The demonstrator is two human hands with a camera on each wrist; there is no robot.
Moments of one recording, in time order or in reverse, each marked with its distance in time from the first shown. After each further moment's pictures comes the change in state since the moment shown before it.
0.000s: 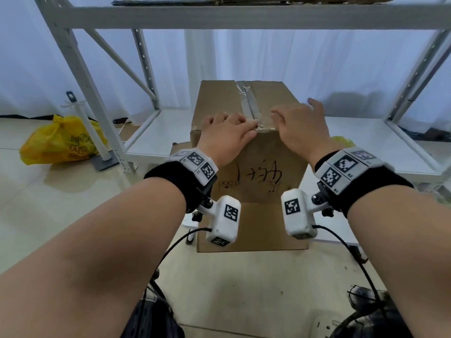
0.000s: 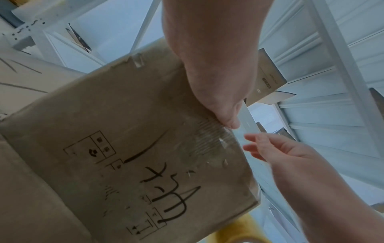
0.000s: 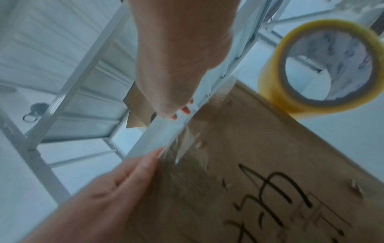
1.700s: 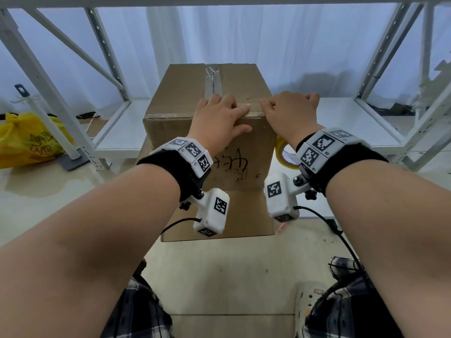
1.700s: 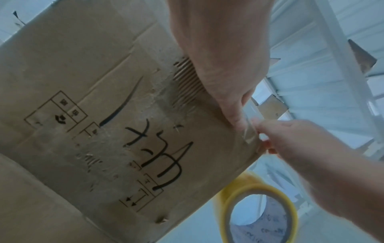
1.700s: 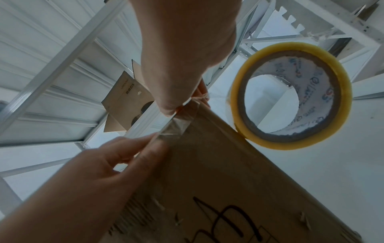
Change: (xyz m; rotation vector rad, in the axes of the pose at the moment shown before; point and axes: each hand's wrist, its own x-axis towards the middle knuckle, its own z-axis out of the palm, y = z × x) left_hand 0.013 0.034 0.012 0.082 0.118 0.162; right_hand -0.015 0.027 0.009 -0.103 -0.050 0.265
